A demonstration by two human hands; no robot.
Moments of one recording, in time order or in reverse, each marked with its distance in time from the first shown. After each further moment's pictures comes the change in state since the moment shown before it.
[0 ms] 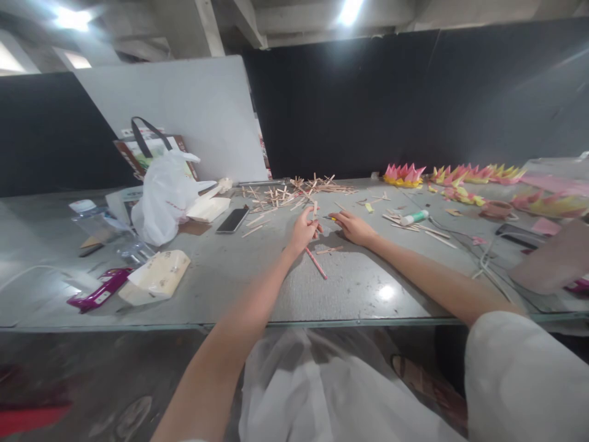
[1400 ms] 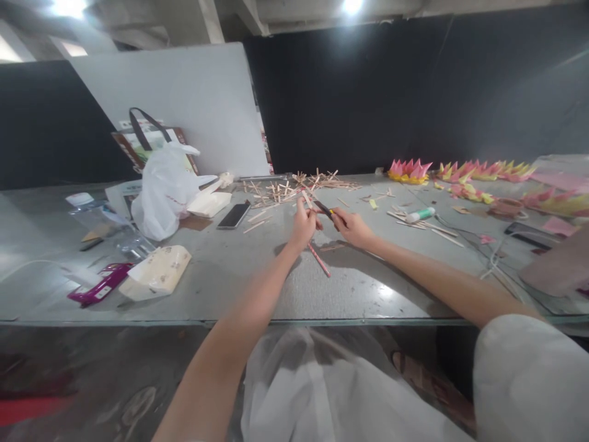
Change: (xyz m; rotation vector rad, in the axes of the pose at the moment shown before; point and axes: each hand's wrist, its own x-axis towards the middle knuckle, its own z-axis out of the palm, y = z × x) left_hand -0.001 0.000 -0.002 -0.072 0.116 0.244; right_hand 0.009 -0.058 -0.012 0.282 0.062 0.243
